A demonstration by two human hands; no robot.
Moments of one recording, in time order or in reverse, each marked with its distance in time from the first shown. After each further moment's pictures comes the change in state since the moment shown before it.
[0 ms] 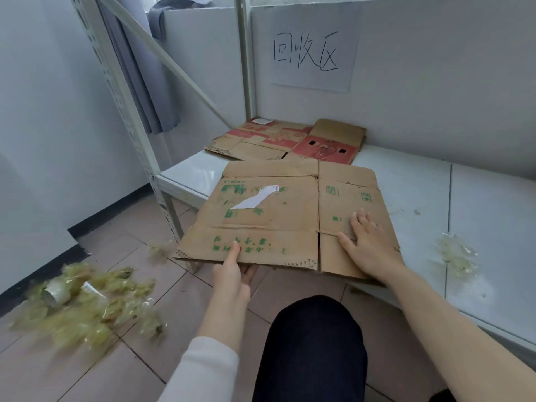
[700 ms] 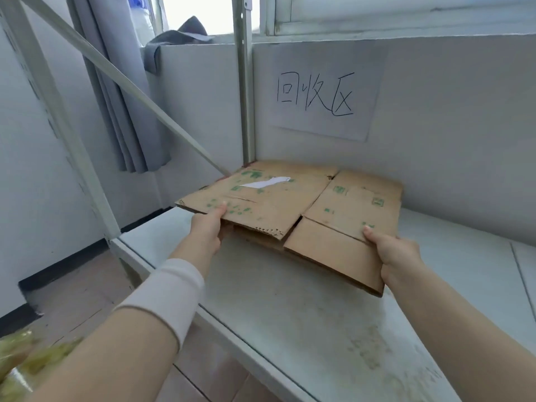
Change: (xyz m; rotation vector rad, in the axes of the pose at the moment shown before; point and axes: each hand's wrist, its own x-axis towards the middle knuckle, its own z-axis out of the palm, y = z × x) left_hand 0.214 0.095 0.170 0.290 -0.104 0.186; right_hand 0.198 -0.023 -0.059 1.340 0.361 0.547
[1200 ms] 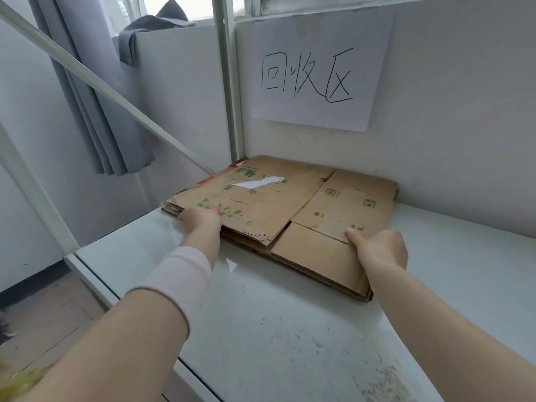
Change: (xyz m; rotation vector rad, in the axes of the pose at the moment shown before) left_hand 0.098 -0.032 0.039 0.725 0.427 0.144; right_hand 0.085 0.029 0.038 -0.624 0.139 -0.179
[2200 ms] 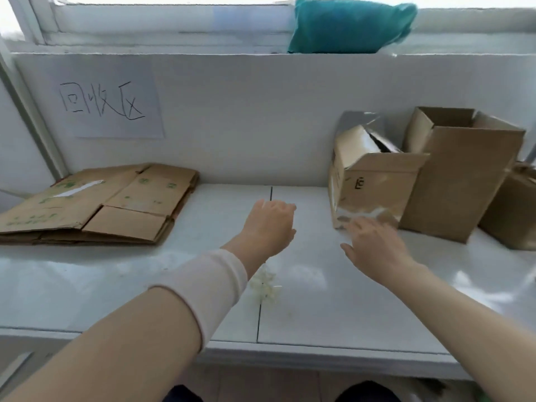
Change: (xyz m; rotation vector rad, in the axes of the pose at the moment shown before) left_hand -0.490 0.022 0.020 0.881 -0.662 1.712; right_hand -0.128 0.193 -0.386 -1.072 0.170 -0.496
